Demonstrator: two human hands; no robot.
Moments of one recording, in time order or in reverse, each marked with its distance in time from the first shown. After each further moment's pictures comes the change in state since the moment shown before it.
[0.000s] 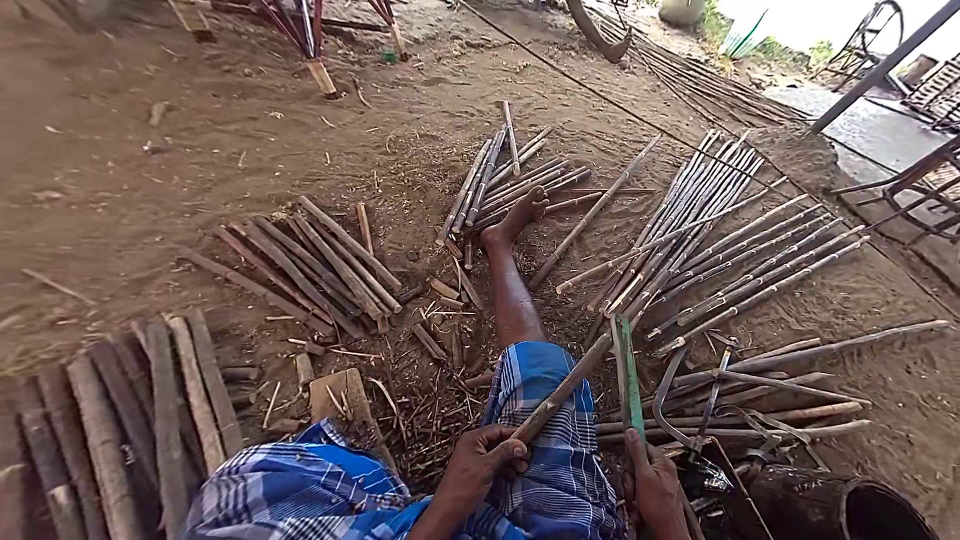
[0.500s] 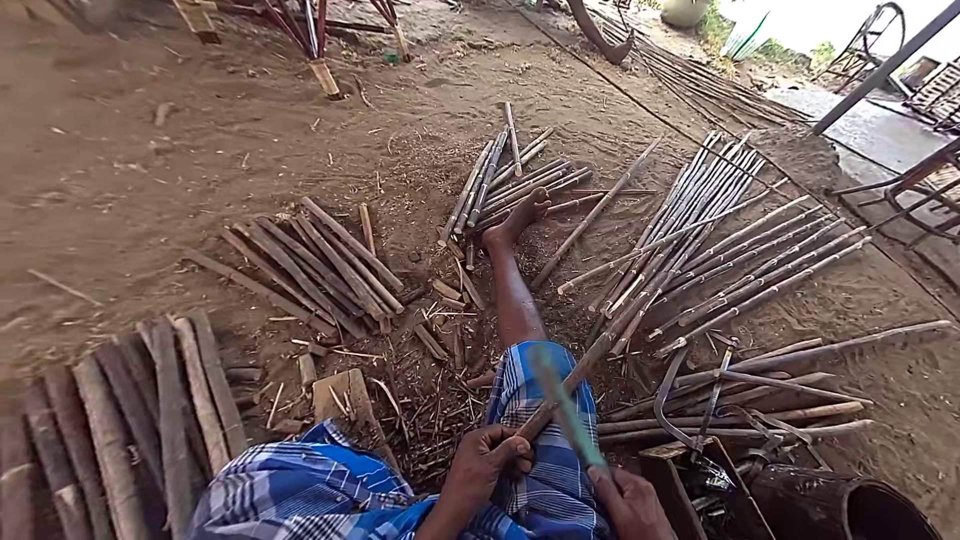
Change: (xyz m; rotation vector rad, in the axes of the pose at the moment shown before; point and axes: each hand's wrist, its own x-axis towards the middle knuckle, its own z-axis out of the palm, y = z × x) left_hand -0.002 -0.002 0.005 -0.033 0.064 -0.042; right_hand -0.023 -0.009 0.001 -0.148 -0.225 -0.065
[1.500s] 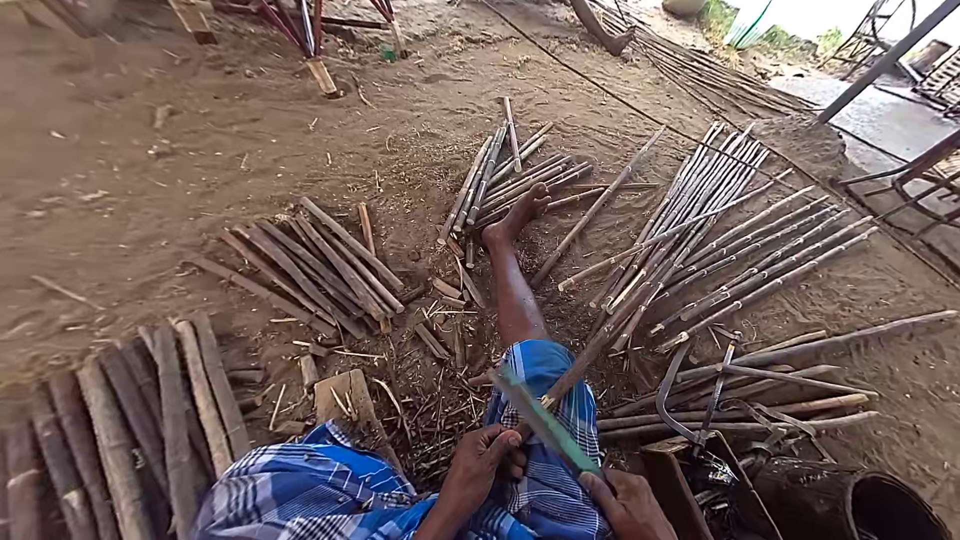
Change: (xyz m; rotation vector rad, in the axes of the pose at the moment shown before) left_hand 0.002 -0.010 -0.012 0.108 -0.008 0.055; right_hand 0.008 0.001 0.002 0.023 -0.034 0.002
